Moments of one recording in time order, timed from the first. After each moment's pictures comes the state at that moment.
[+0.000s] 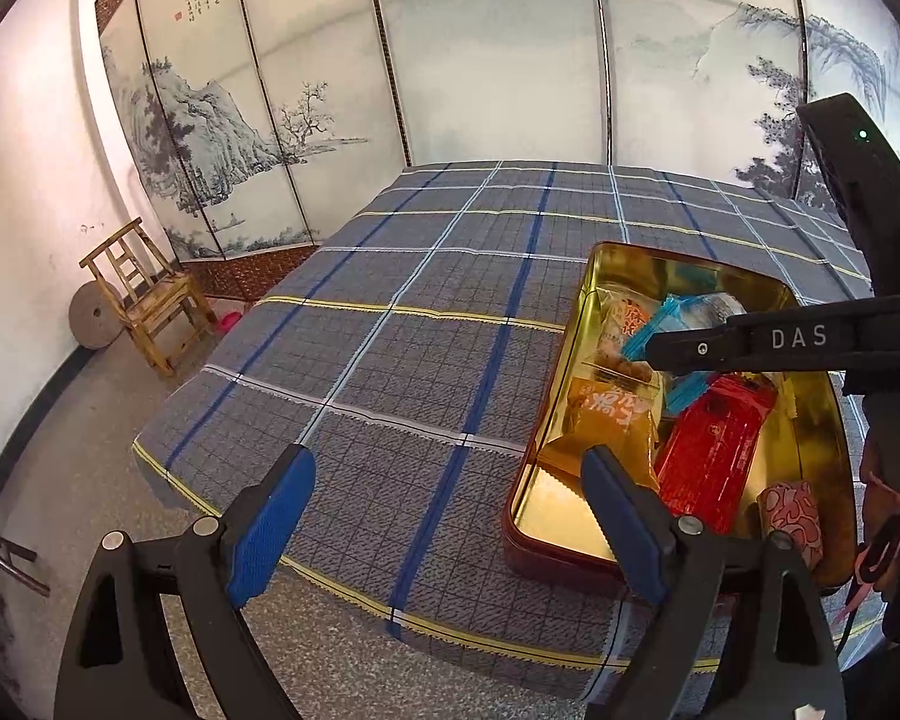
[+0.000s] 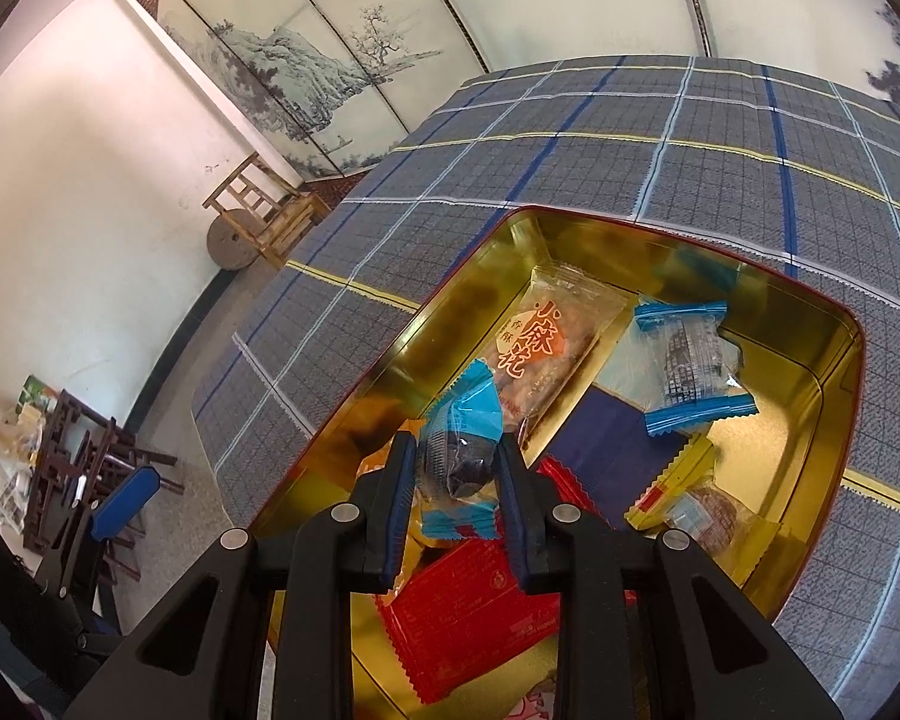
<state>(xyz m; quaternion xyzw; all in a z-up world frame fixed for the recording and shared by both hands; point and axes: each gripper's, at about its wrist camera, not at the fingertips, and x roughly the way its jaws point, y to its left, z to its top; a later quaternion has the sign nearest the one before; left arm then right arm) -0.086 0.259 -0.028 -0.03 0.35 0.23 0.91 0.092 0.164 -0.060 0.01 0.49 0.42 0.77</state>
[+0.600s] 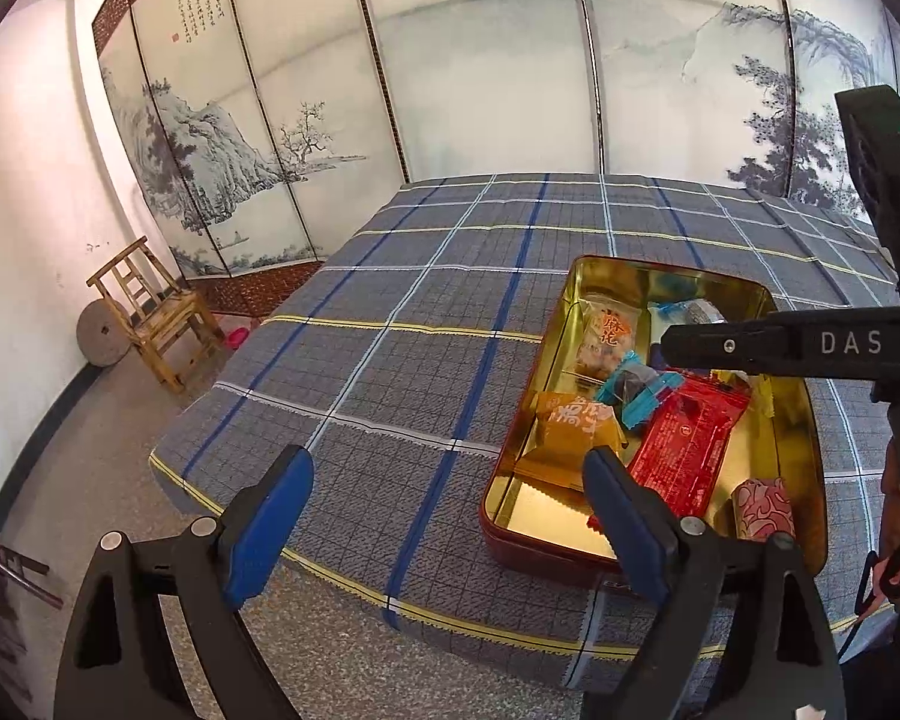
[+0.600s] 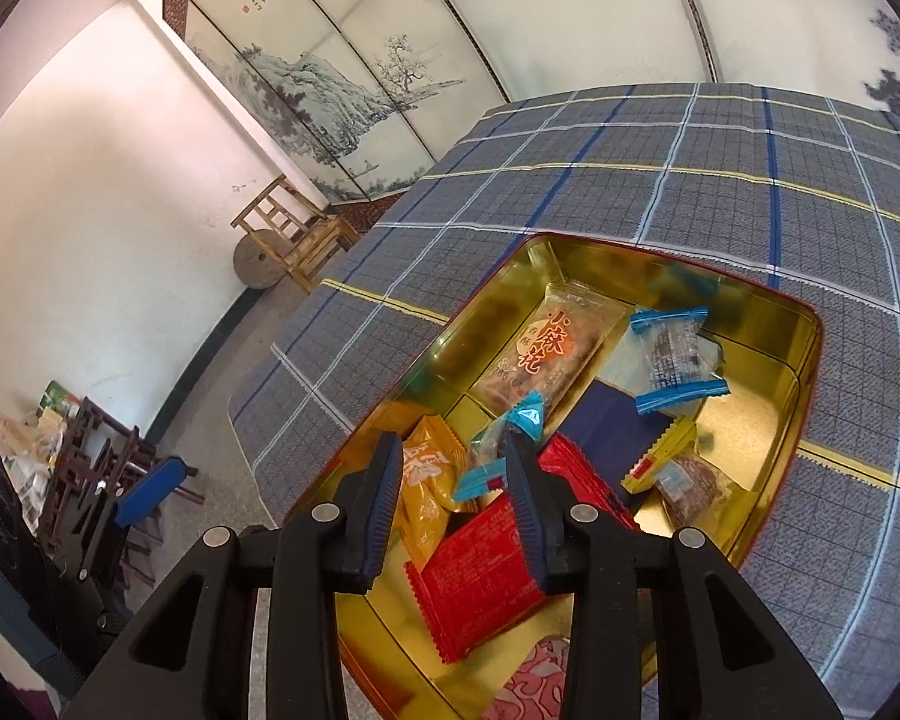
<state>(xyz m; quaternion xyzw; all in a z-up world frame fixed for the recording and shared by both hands) -0.096 0.238 -0.010 -0.01 0.34 0.23 0.91 0.071 0.132 -0.040 0.03 0.45 0.44 0.77</state>
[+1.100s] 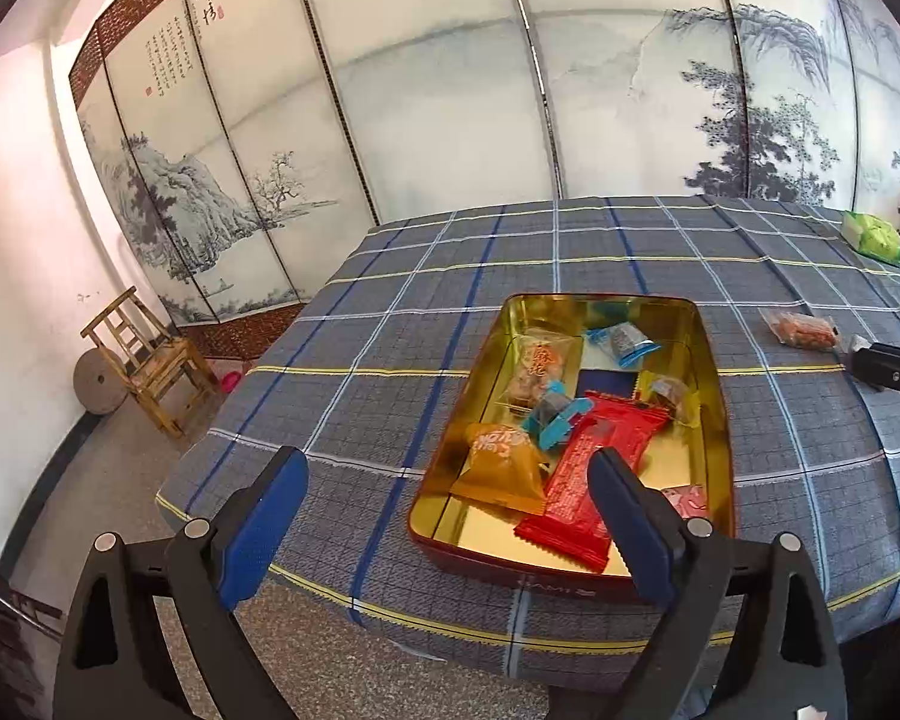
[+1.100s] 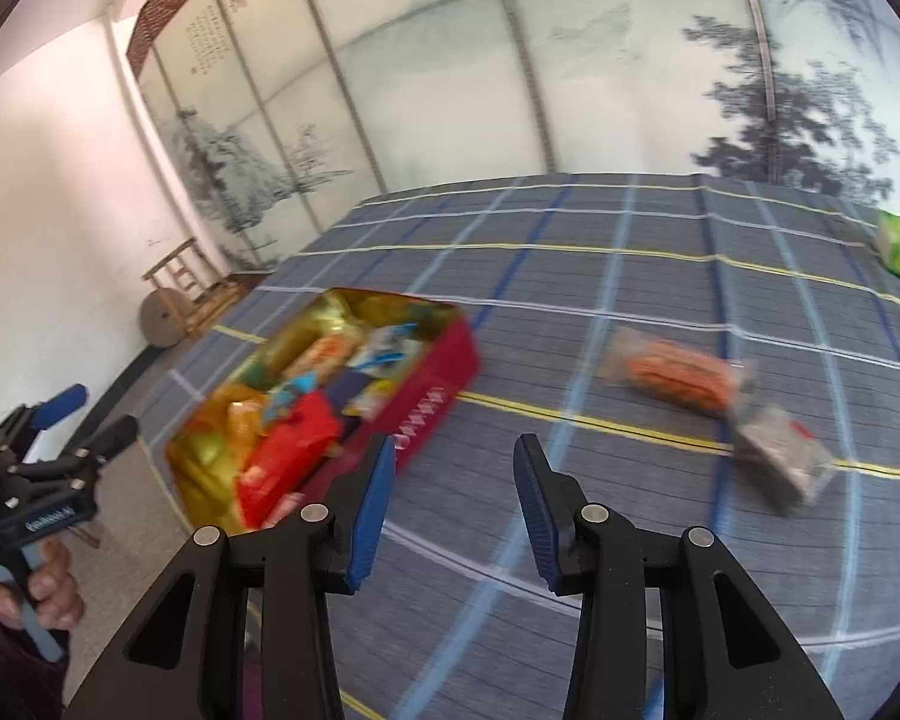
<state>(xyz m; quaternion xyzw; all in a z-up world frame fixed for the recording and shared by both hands) -0.098 0.183 0.019 0.04 0.32 0.20 0.92 0.040 -0.053 -0.017 0.00 0.36 0.30 0.88</state>
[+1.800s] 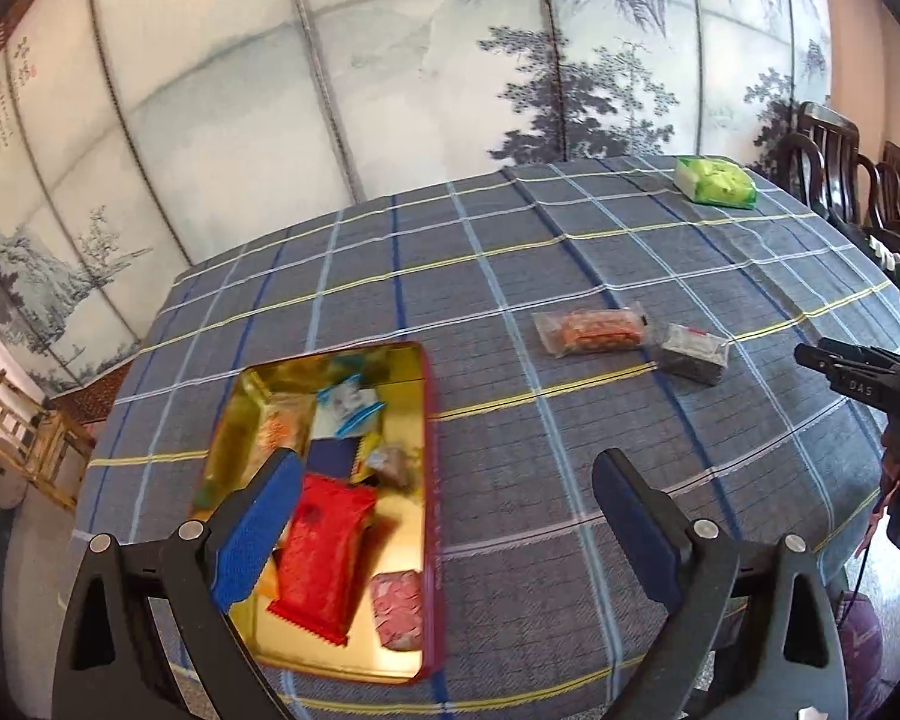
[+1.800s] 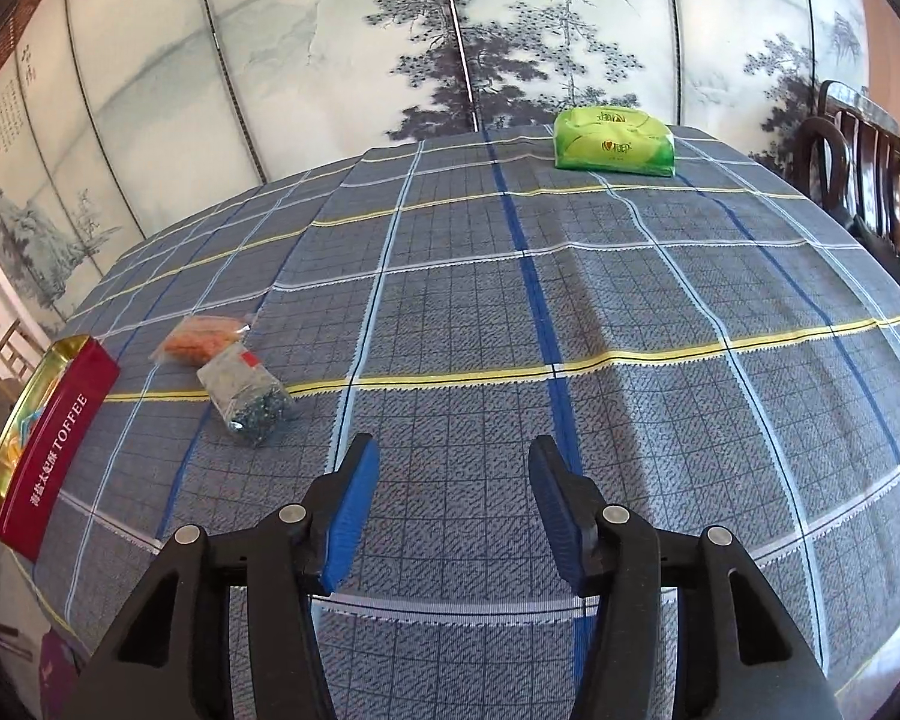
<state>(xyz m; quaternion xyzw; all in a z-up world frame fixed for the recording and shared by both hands) -0.004 0.056 0.036 0.08 0.38 0.00 0.92 0.090 -0.270 -0.058 0.04 0.39 0.09 0.92</state>
